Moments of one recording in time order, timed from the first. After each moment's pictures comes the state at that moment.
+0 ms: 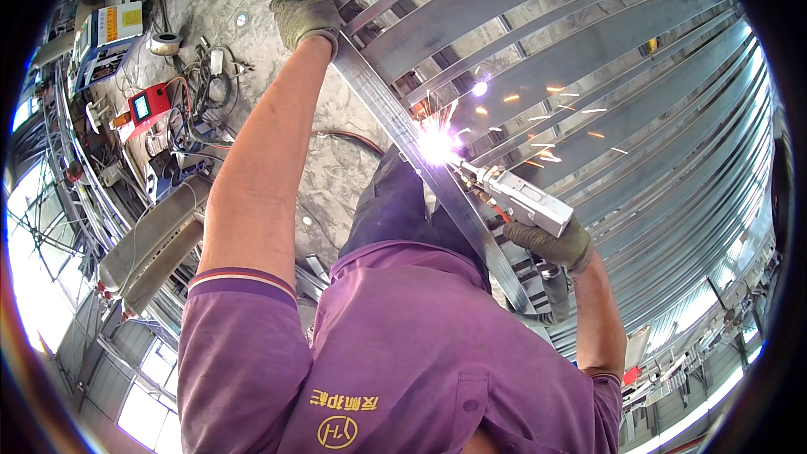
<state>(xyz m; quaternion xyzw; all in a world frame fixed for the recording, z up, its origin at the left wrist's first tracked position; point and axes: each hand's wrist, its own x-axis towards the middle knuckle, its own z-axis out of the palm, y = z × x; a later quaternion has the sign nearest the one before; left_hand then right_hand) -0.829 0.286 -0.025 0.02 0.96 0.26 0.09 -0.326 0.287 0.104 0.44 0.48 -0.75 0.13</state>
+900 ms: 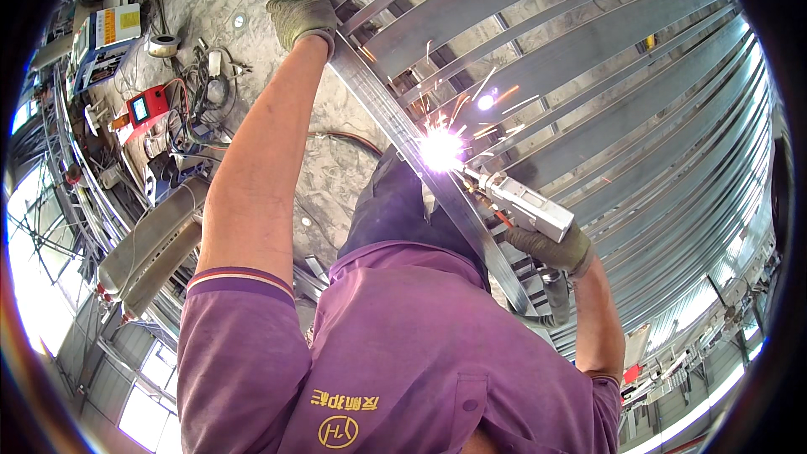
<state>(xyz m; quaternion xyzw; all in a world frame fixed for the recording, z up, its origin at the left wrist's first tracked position) -0.825 0.289 -0.014 0.03 0.97 0.24 0.11 -0.317 0.283 0.107 0.45 0.51 -0.72 0.17</state>
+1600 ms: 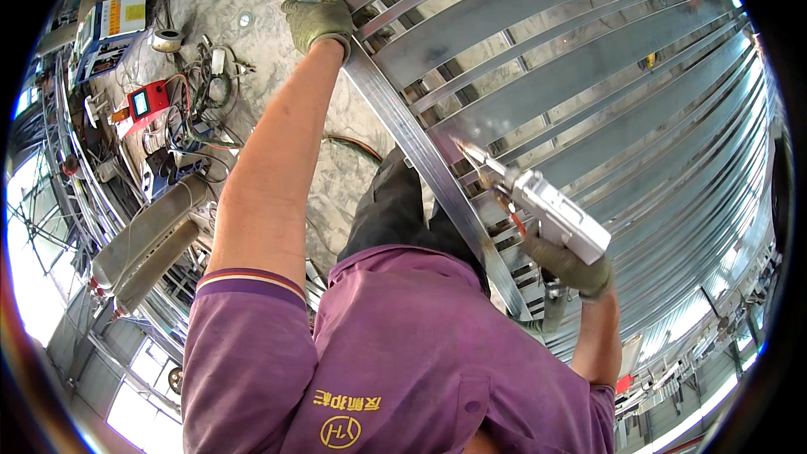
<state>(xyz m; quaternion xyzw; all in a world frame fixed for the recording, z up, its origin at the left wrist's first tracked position) -0.824 0.288 -0.015 0.02 0.96 0.26 0.11 -0.345 0.304 0.168 0.42 0.58 -0.69 0.11</state>
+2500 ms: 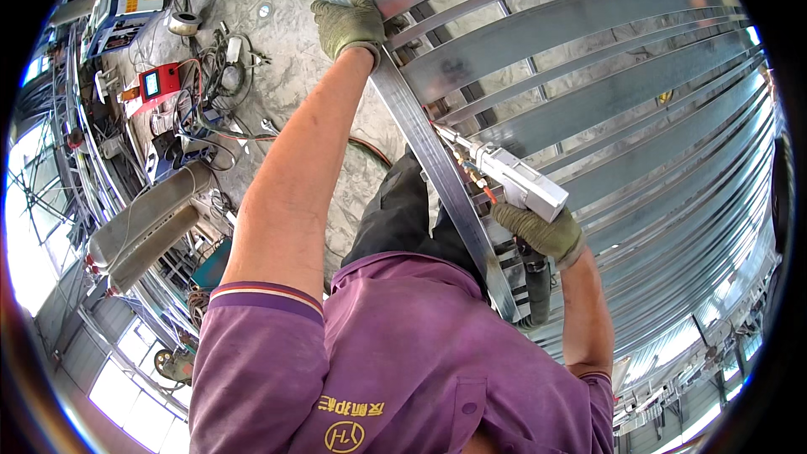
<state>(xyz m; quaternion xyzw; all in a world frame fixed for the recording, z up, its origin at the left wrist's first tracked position) -0.821 0.288 -0.010 0.02 0.96 0.26 0.11 -0.407 0.310 0.091 0.38 0.54 -0.74 0.09</state>
